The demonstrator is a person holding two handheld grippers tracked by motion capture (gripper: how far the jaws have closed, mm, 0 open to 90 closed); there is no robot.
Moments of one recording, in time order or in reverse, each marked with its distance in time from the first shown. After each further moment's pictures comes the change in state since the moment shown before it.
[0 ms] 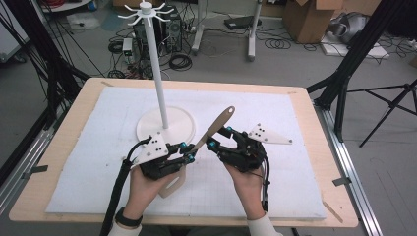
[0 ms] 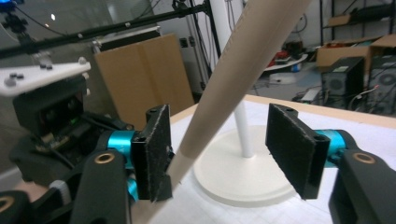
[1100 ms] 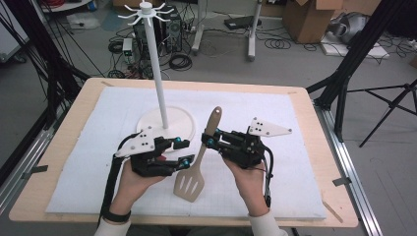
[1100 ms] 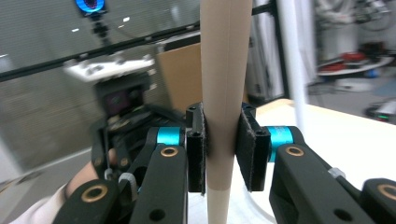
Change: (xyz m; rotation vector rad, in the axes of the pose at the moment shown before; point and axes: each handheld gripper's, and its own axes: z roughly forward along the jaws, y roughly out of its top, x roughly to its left) left arm 0.016 0.016 -0.022 -0.078 -0.219 -0.039; right arm 0.004 0.021 0.003 0.023 0.281 -0.030
